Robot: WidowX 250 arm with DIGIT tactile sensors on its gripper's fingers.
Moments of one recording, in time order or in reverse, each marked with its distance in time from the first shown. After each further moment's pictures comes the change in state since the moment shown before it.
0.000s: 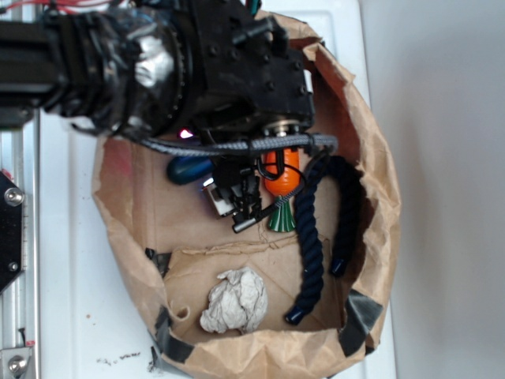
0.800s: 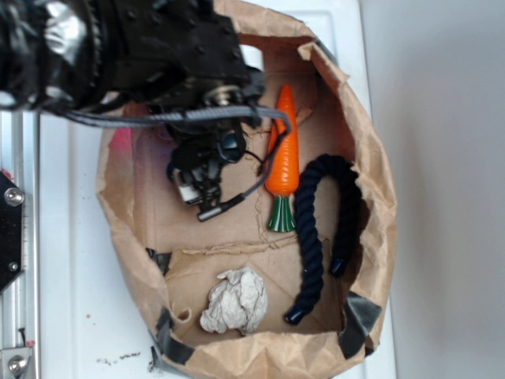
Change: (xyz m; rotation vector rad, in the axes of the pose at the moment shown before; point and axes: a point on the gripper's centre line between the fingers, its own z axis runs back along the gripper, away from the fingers) arm -0.012 0.017 0.004 -0.010 -0.030 -0.084
